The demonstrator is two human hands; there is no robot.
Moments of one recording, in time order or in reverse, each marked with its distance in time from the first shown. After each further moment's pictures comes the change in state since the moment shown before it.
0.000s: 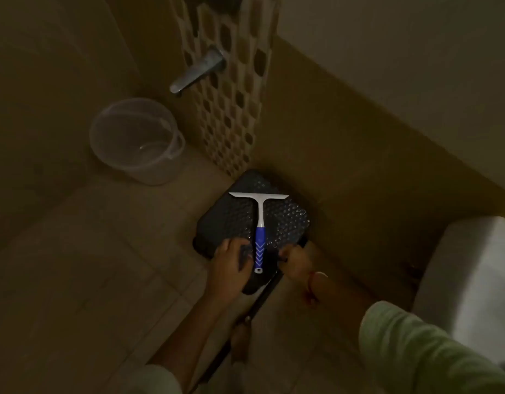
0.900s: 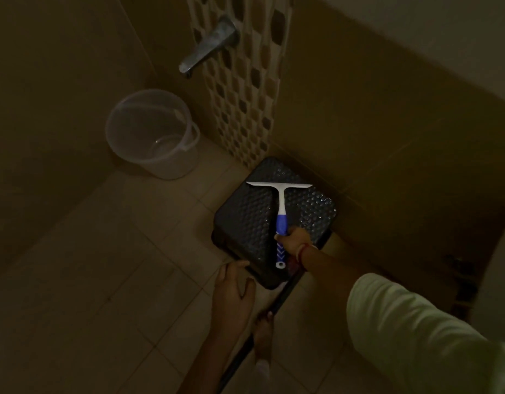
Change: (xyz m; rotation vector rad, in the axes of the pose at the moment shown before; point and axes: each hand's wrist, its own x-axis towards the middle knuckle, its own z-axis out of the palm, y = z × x) left_hand -0.045 -0.050 0.018 -0.160 0.138 -0.149; right_hand 0.052 -0.041 0.034 0.447 0.014 0.226
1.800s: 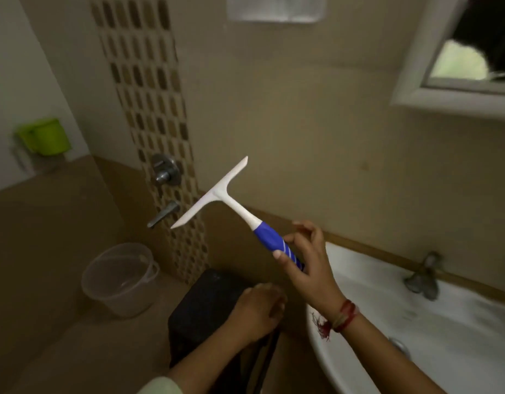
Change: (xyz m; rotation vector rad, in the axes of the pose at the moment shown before) left_hand -0.146 0.263 0.017 0.552 -0.271 0.927; right_hand -0.418 0.035 -0.248 0.160 0.726 -1.128
